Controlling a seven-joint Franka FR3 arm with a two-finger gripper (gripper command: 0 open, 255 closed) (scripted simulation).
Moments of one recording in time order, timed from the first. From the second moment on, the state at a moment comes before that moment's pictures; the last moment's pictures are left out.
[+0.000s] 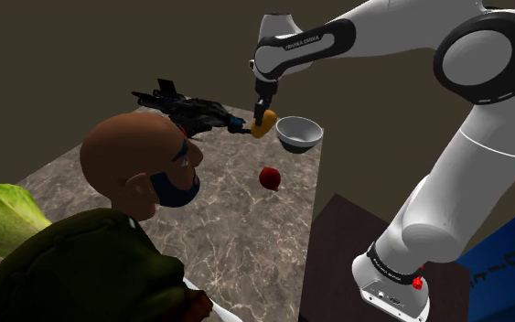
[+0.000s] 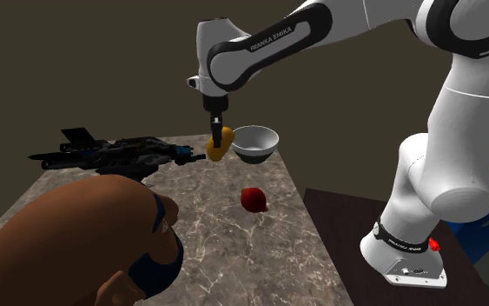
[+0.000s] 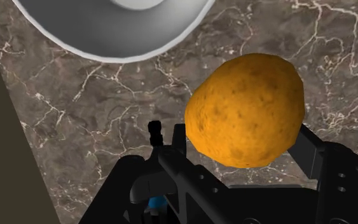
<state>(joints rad) -0.02 0.06 -0.13 -1.98 -0.02 2.10 -0.53</state>
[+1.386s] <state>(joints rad) -0.02 0.17 -0.13 -2.10 0.00 2.34 -0.53</state>
